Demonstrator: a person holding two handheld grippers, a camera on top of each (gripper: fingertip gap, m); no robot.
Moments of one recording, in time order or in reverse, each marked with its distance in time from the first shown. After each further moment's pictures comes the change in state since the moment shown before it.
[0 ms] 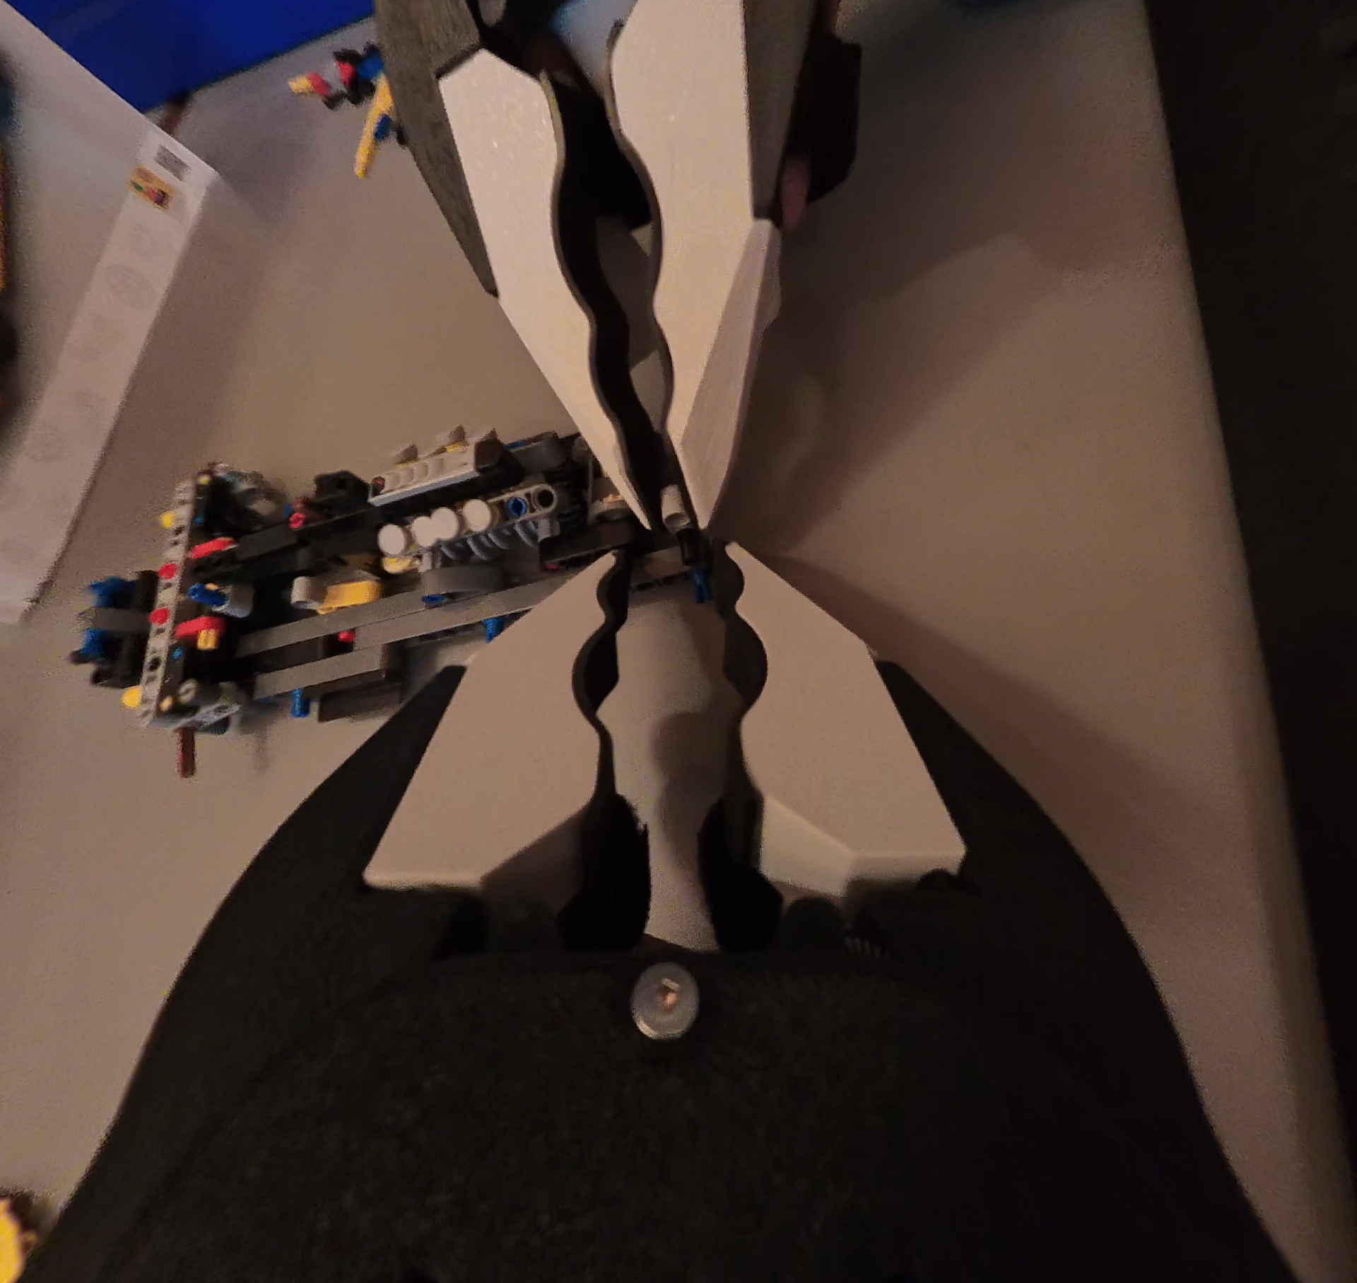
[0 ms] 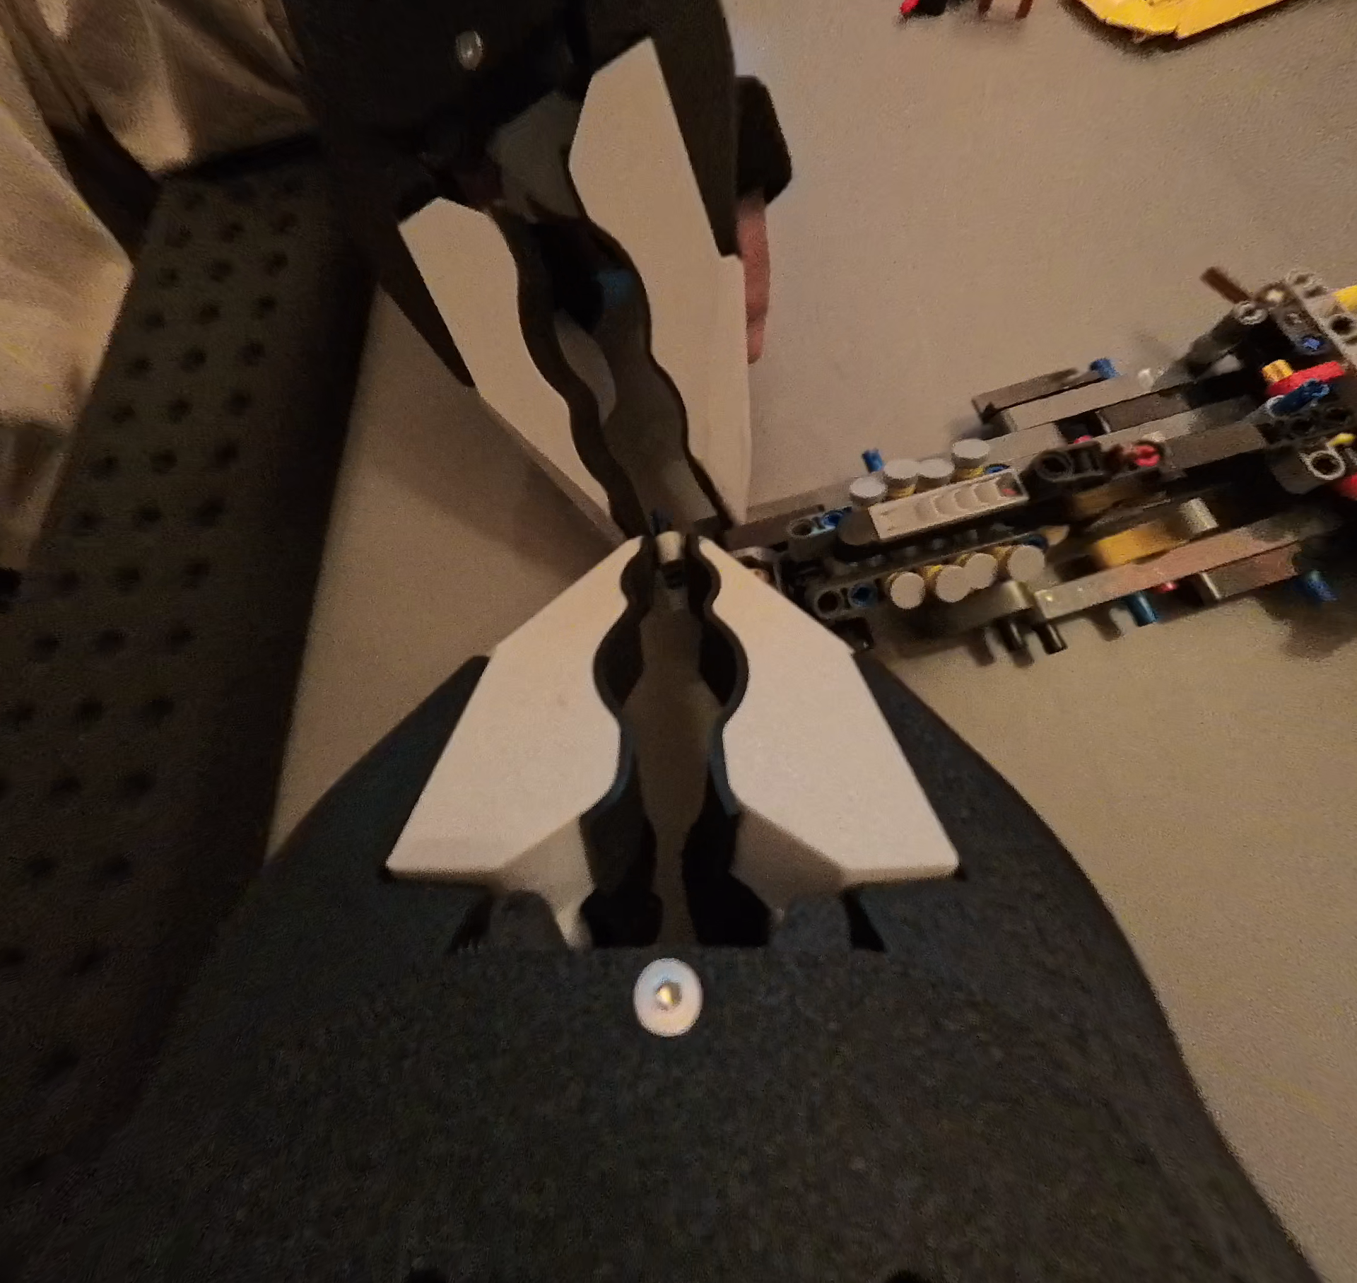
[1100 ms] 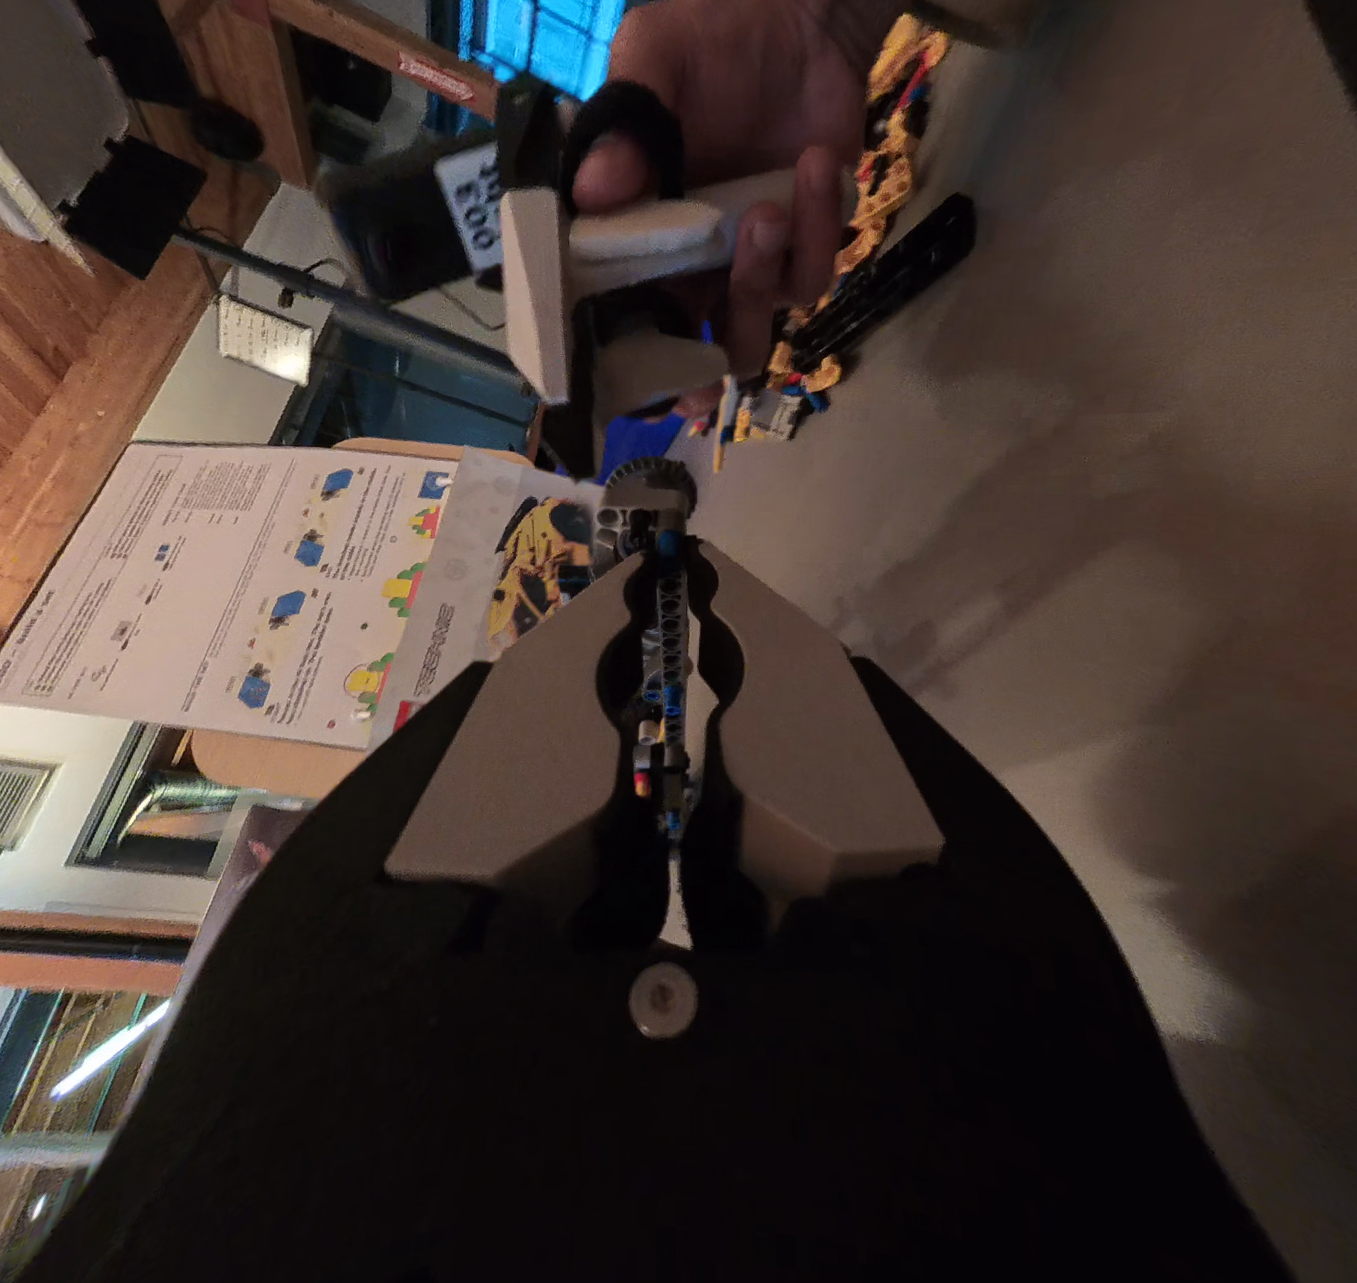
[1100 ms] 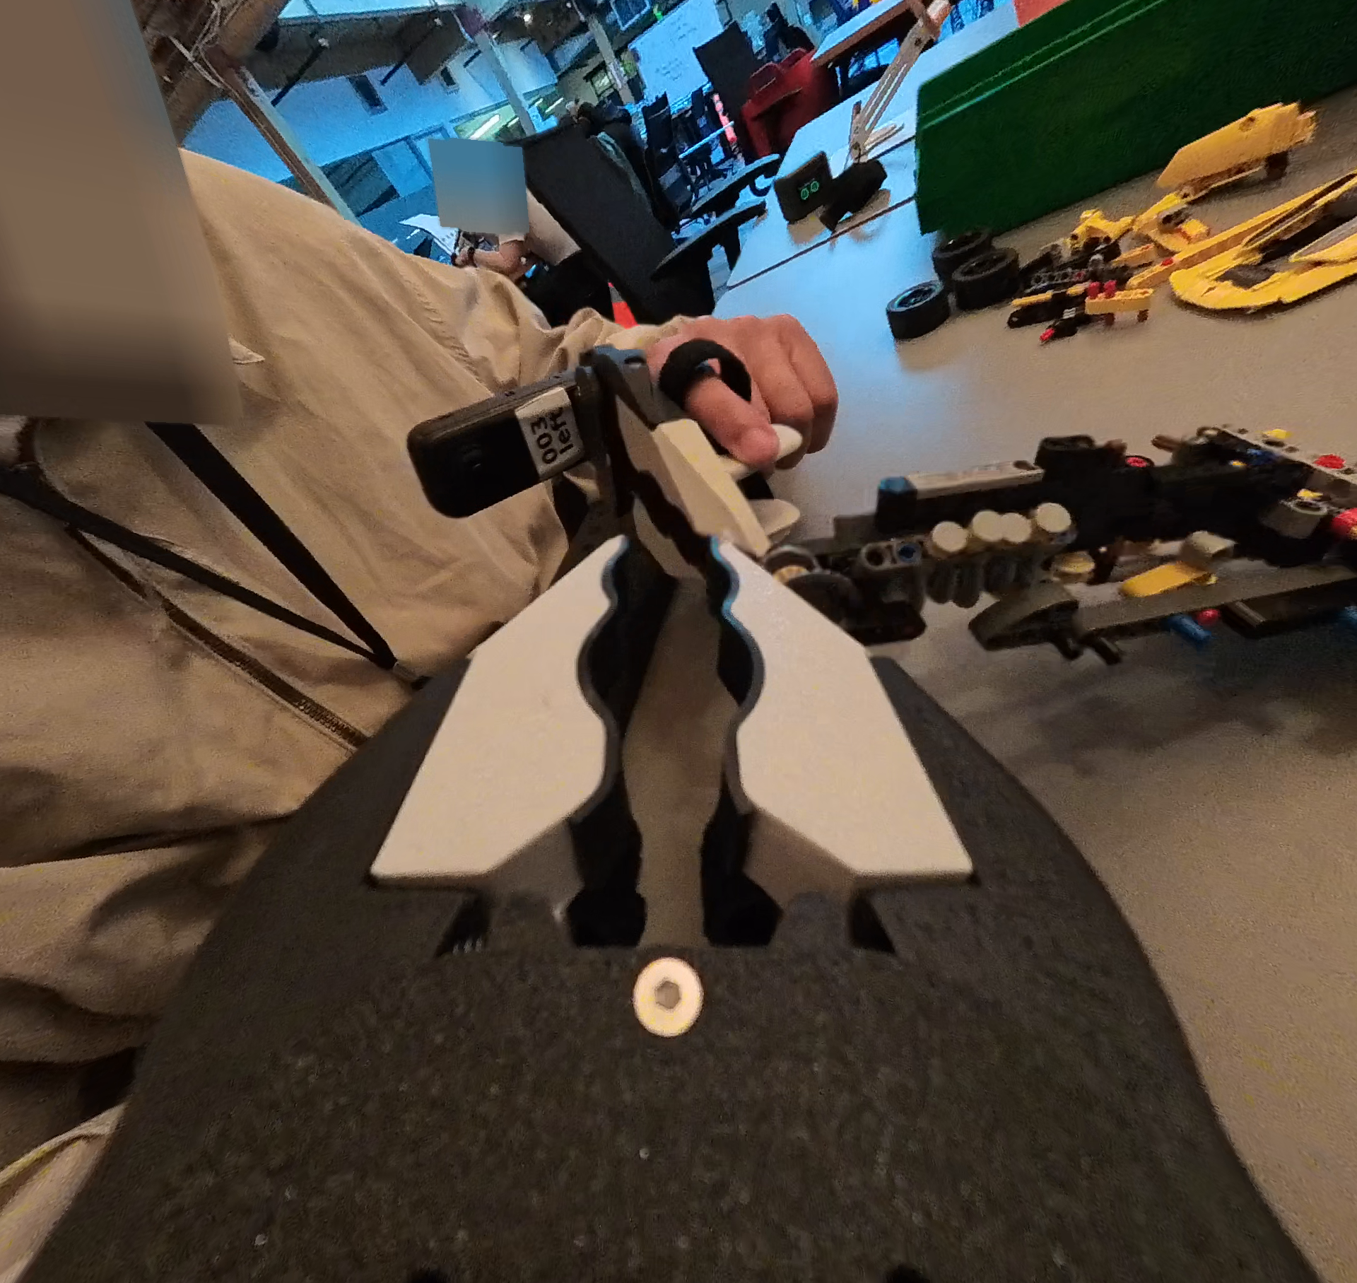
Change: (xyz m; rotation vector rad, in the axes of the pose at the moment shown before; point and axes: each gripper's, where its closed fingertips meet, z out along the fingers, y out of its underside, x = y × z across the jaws) left arm -0.004 -0.074 -0.030 0.187 -0.569 0.677; right arm -0.037 -0.055 -0.090 0.433 -0.376 0.213
